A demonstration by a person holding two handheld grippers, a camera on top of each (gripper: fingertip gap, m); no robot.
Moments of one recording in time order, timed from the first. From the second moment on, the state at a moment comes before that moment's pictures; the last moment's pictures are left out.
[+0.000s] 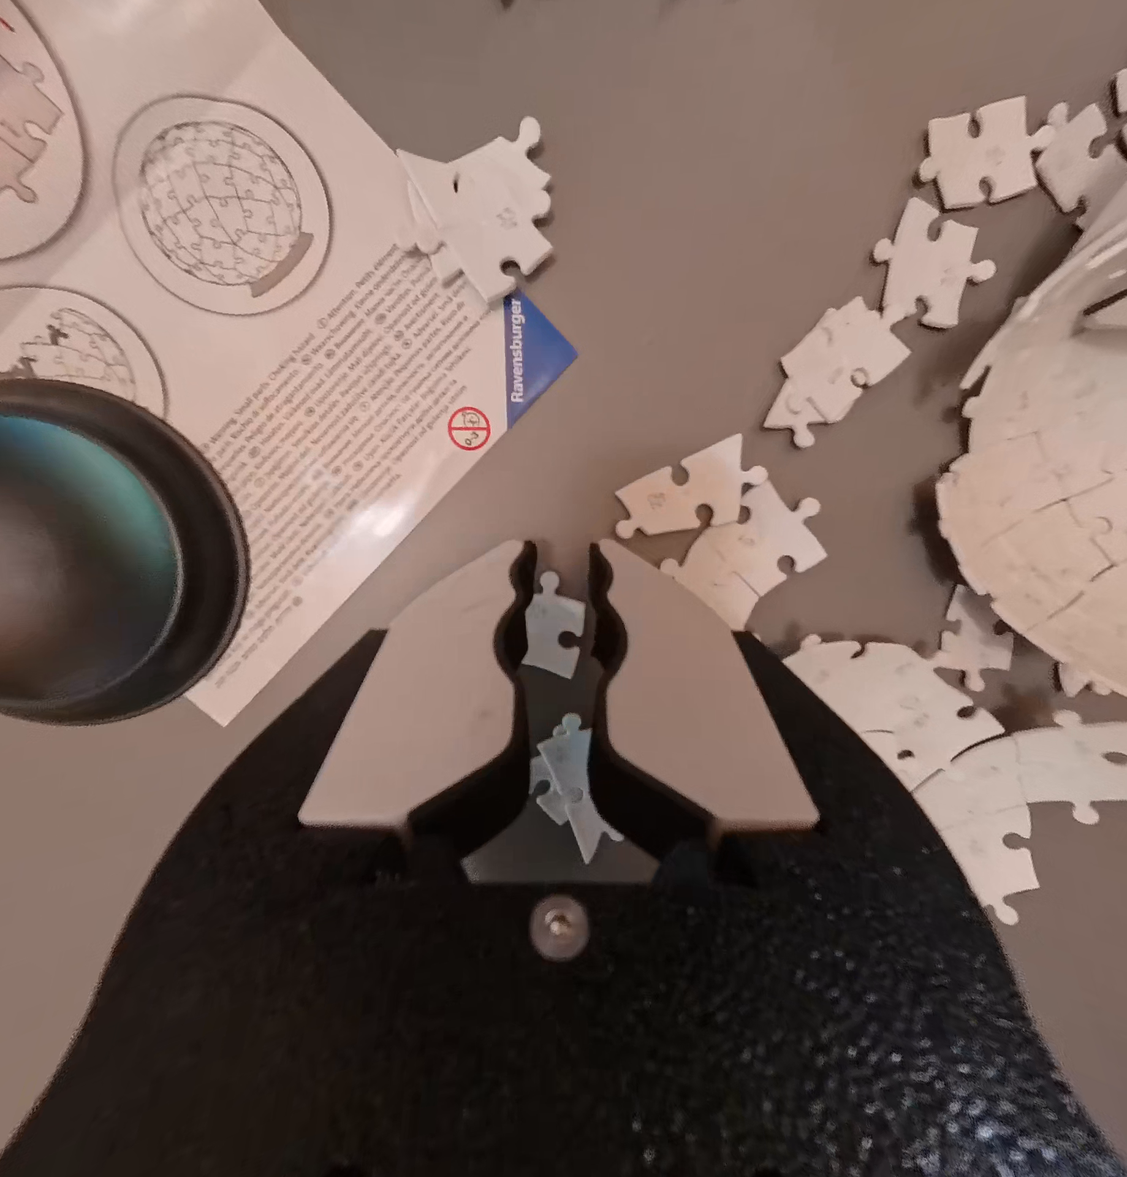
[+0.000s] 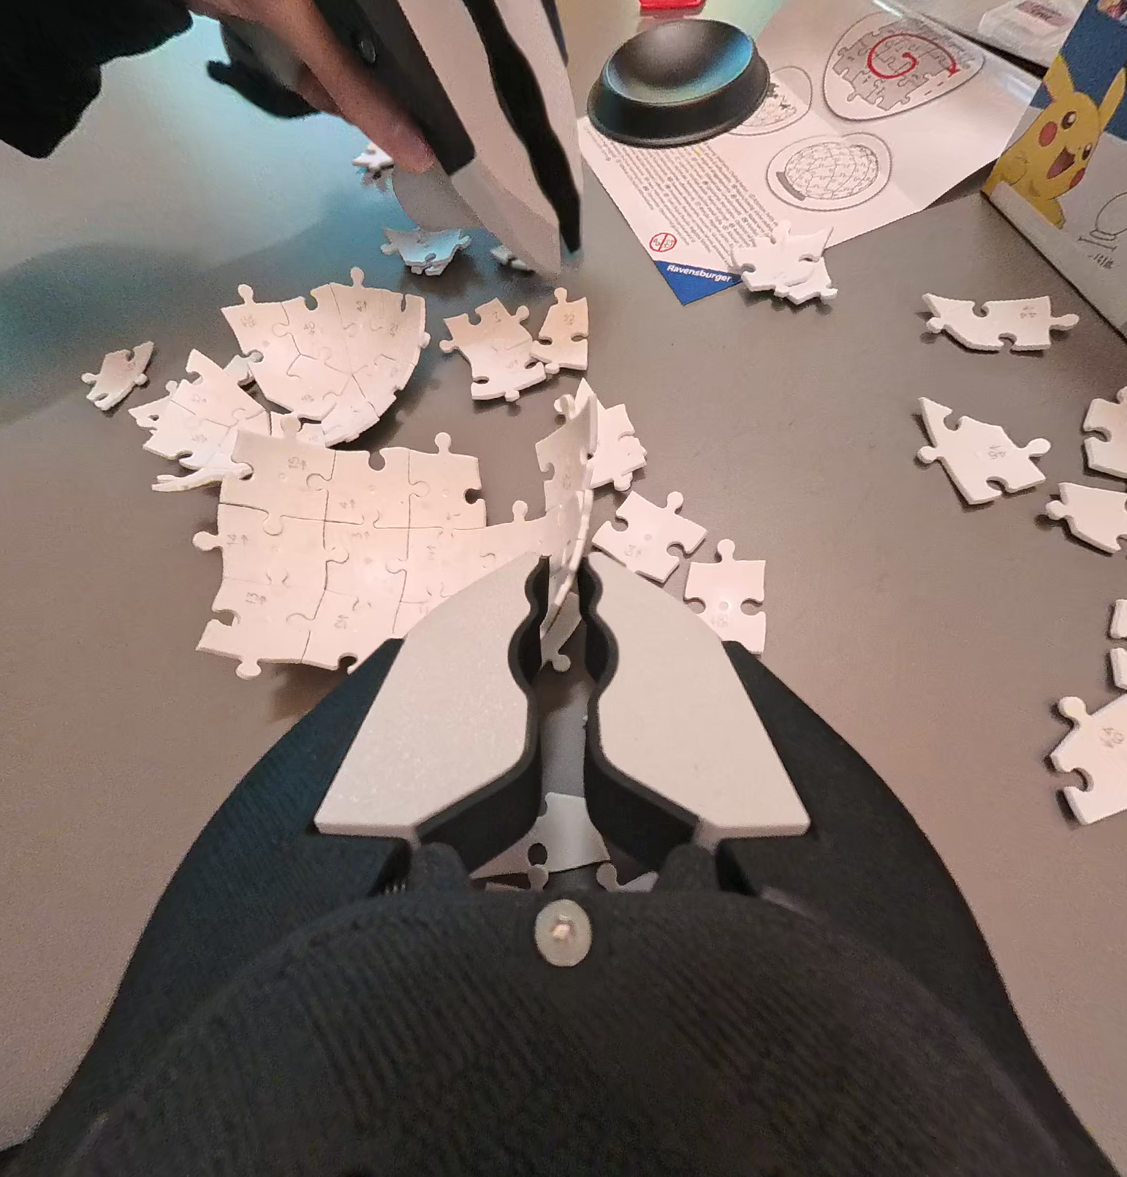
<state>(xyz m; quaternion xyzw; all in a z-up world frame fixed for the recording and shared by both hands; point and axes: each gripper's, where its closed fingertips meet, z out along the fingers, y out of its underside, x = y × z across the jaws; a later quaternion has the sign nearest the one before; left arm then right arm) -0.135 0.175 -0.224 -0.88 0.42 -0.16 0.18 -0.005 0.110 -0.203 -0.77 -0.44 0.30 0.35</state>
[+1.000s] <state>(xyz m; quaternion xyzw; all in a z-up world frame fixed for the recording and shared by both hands) -0.142 0.087 -0.222 -0.86 0.38 -0.32 0.14 -0.006 0.118 -0.194 -0.74 -0.47 0.25 0.41</state>
